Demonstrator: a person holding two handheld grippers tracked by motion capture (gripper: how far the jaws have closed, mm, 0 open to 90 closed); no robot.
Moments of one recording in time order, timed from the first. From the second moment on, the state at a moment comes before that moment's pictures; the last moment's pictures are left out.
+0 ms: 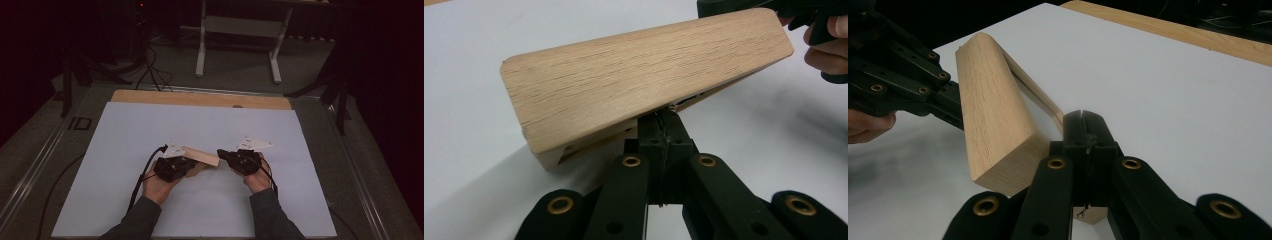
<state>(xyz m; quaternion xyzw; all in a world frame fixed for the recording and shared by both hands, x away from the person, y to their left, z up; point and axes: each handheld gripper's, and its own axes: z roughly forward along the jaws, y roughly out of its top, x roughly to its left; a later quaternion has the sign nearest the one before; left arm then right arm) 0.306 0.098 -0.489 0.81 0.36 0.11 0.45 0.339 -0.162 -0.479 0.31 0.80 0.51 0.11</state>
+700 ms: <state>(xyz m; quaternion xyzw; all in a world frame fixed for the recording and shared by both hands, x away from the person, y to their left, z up) 0.304 0.090 -0.490 0.82 0.35 0.10 0.45 0.335 -0.161 -0.481 0.30 0.80 0.50 0.11</state>
